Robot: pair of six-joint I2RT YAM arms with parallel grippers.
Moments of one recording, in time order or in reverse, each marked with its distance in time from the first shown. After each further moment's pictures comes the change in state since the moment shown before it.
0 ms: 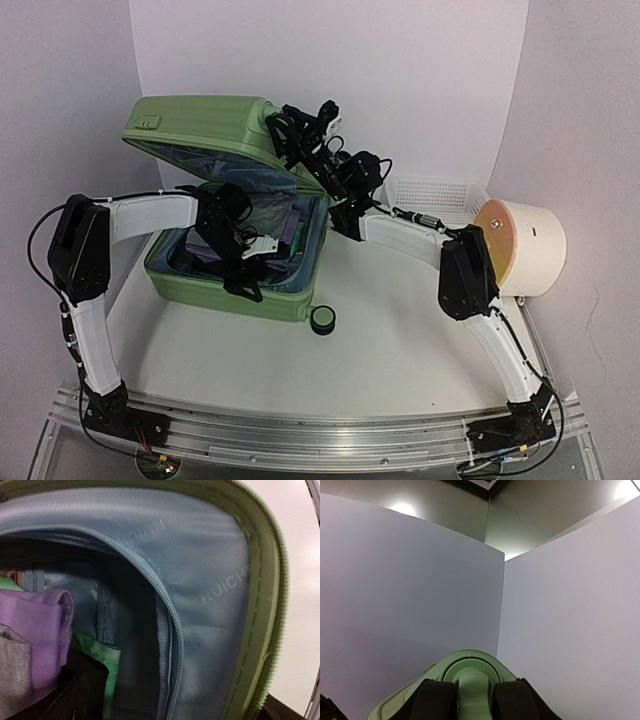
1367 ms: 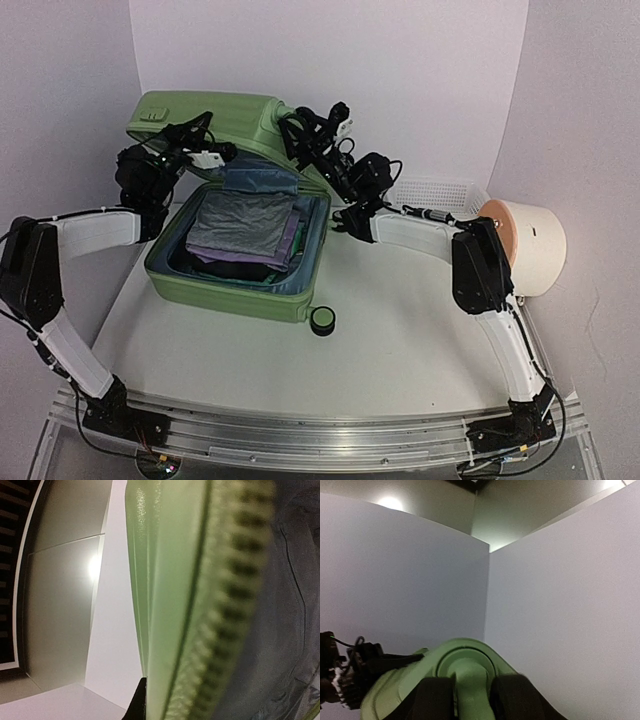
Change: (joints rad) left arm 0.236 -0.312 -0.381 1.833 -0.179 0.593; right arm -0.027 -0.106 -0.207 0.051 0.037 0.006
